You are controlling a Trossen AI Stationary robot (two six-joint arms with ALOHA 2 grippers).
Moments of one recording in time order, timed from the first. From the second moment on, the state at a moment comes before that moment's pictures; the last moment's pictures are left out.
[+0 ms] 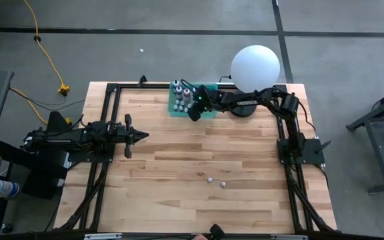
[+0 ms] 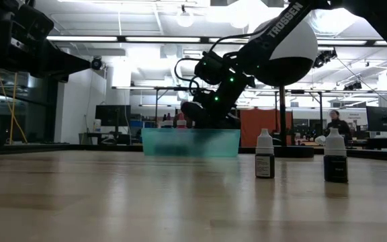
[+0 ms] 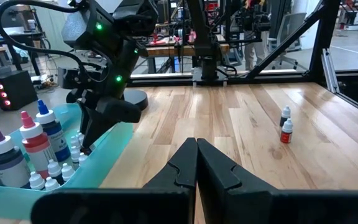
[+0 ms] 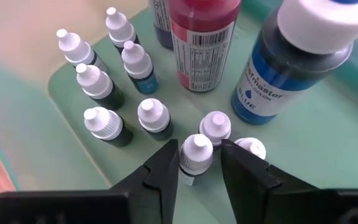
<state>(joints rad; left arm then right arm) 0.02 0.06 0.04 -0.01 -0.09 0.07 -0.42 2.06 1.32 -0.11 0.14 0.31</state>
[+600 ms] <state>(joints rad) 0.02 0.06 0.04 -0.01 -0.09 0.07 -0.42 2.05 1.33 -0.11 0.12 0.31</state>
